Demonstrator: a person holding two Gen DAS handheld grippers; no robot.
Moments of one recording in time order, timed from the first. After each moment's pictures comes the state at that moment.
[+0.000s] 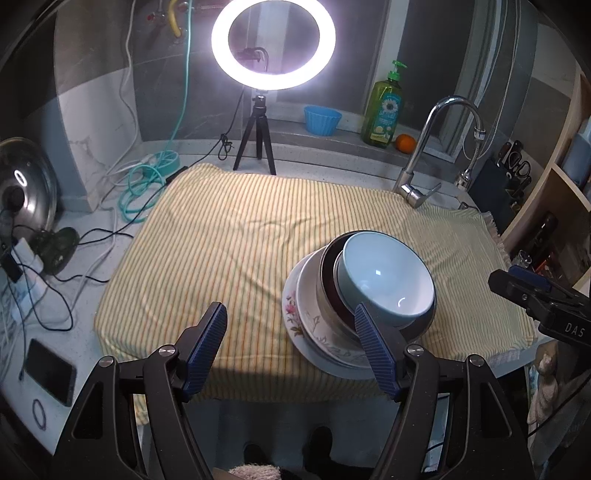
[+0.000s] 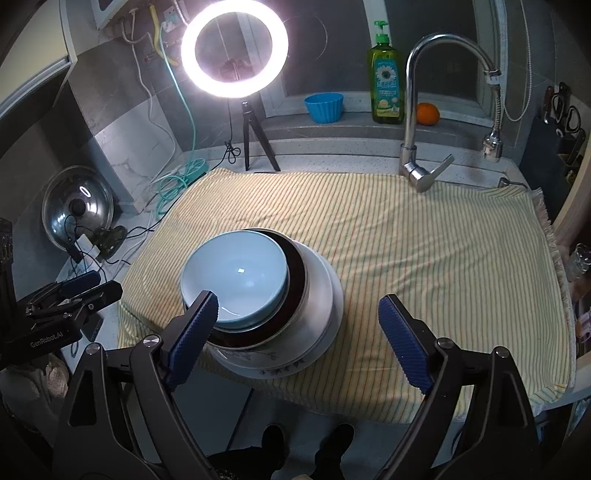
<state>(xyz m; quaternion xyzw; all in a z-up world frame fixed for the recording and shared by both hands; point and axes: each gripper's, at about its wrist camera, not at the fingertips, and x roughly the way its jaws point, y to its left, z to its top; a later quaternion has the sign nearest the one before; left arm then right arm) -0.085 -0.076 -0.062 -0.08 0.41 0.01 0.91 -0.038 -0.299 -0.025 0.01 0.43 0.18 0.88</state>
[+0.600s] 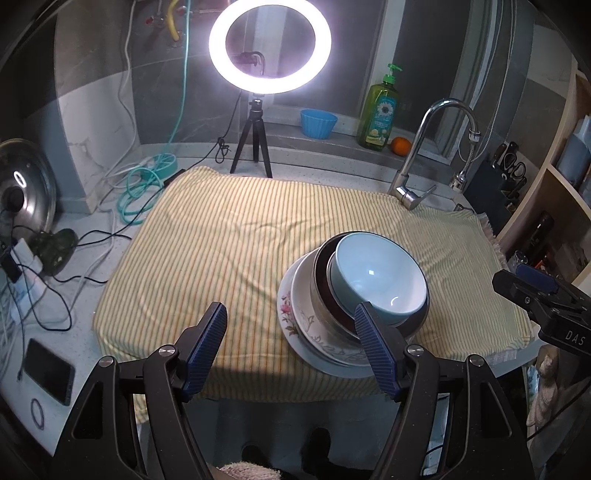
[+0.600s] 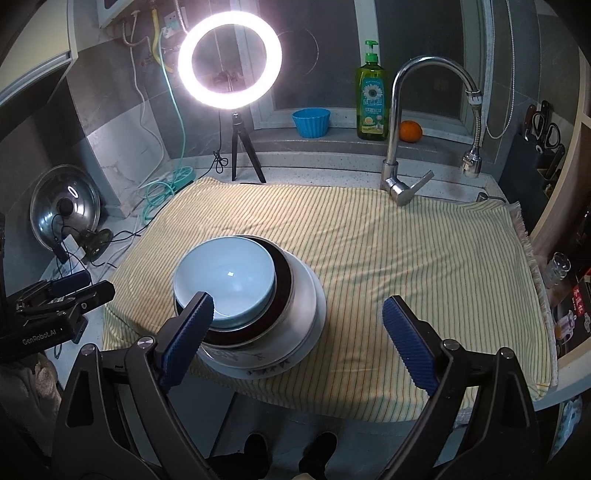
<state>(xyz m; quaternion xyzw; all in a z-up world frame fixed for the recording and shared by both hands) -0.091 -0.078 -0.057 -0.08 0.40 0.00 0.91 -0.055 -0.296 -0.012 -0.01 0.41 0.16 0.90</state>
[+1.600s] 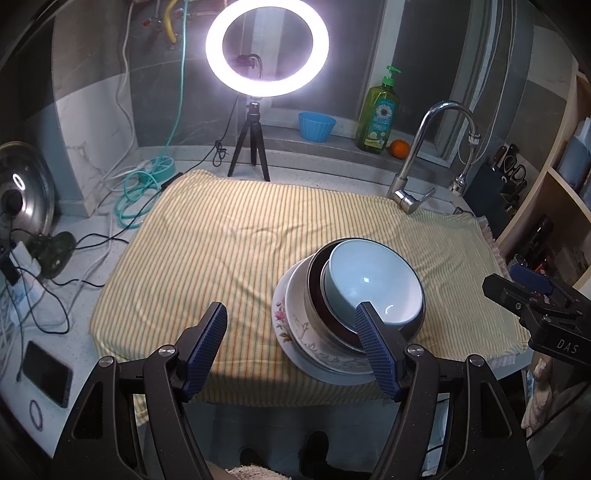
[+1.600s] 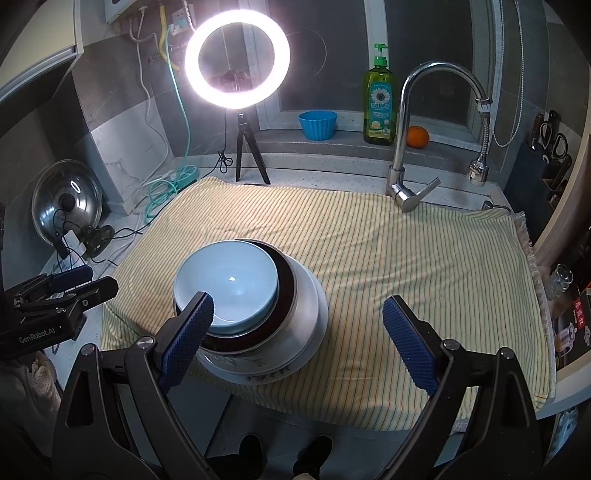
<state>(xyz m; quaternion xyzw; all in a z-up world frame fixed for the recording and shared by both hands) -0.085 -0.082 -0.055 -0.08 0.40 0.00 0.91 -0.049 -0.291 -0.013 -0.02 0.40 0.17 0.90</state>
